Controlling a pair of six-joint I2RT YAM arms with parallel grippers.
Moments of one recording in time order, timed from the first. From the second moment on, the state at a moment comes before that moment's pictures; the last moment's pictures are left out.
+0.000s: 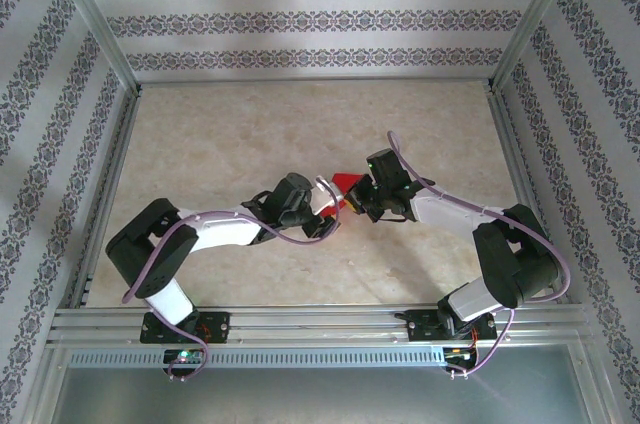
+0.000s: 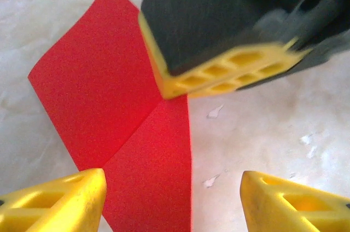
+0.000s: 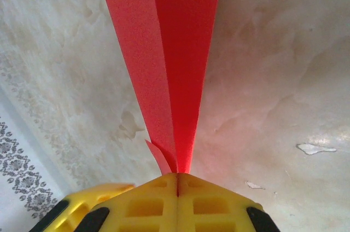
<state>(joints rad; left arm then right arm) -0.77 1.66 0.78 0.21 0.17 0.14 0.50 1.50 0.79 -0.22 -0.33 1.36</state>
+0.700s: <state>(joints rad) -0.79 1.74 0.79 0.25 0.03 0.24 0.49 1.53 0.81 -0.22 -0.38 1.39</state>
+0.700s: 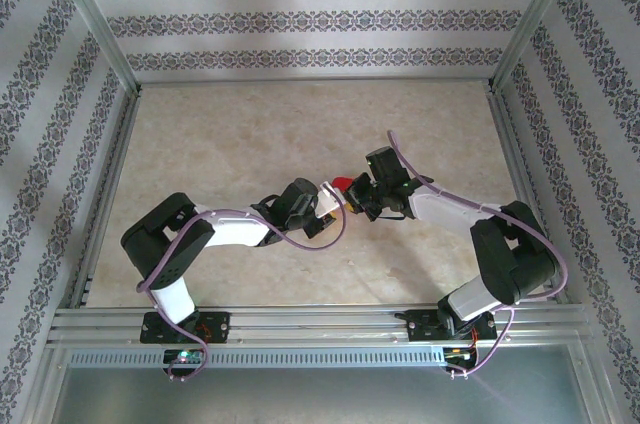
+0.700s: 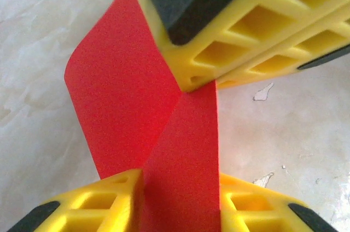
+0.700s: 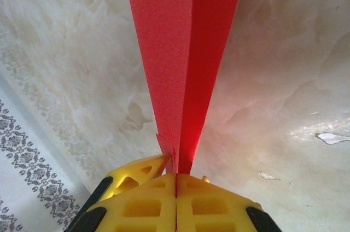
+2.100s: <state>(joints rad) -0.79 1.76 0.76 0.30 0.03 0.05 0.43 1.56 0.83 -0.21 -0.41 1.32</state>
